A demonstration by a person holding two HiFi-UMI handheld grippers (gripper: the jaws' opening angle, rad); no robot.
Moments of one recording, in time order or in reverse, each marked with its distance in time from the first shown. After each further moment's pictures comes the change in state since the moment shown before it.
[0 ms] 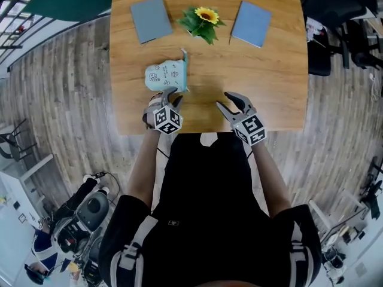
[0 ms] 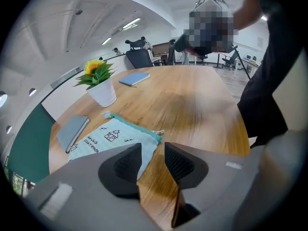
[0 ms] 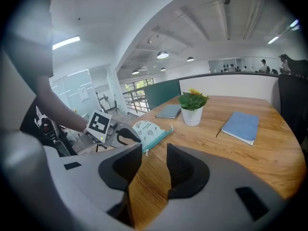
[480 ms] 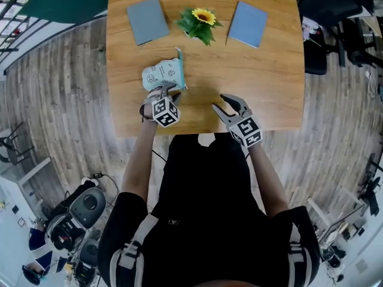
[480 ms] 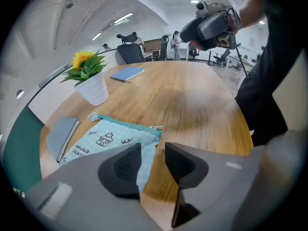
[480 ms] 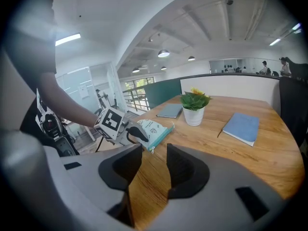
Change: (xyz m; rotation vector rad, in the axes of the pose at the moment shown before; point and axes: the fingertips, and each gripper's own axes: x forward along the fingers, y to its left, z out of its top) left arm 0.022 0.011 0.002 0.062 0.037 -0.102; right arm 0.001 0.010 0.001 -0.014 0.016 -0.009
